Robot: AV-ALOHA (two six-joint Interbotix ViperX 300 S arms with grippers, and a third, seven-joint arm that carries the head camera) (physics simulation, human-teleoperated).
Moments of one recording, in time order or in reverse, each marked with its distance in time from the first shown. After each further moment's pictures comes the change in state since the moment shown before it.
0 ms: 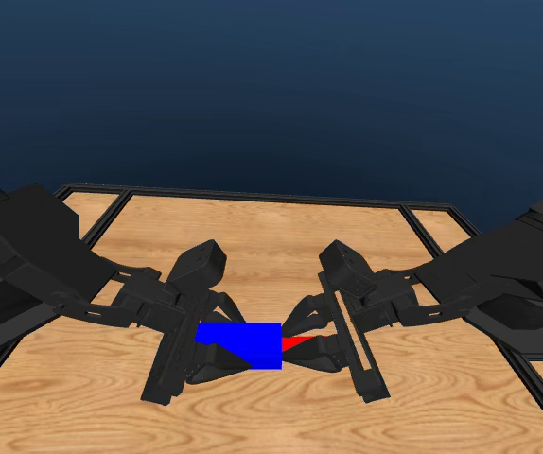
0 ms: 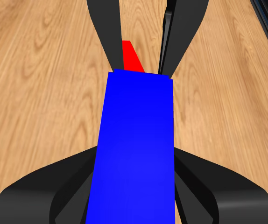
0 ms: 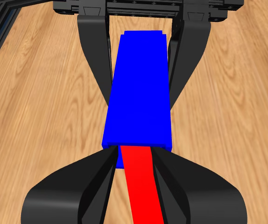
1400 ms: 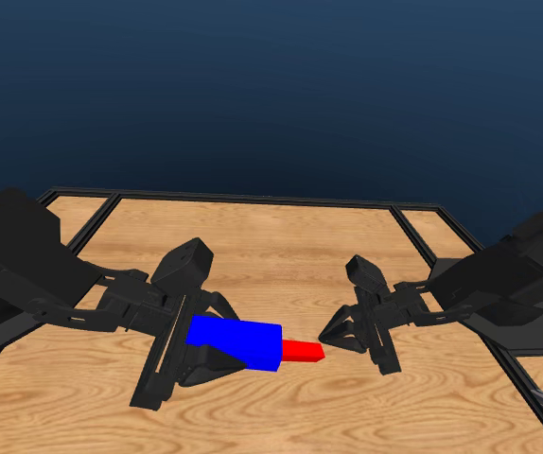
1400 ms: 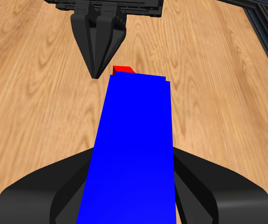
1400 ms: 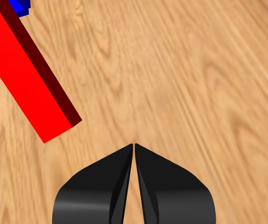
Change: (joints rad) left arm 0.006 -0.002 -0.007 -0.005 -0.039 0.026; right arm 0.018 0.014 0.341 0.057 -0.191 0.307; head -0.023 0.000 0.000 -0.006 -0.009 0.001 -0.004
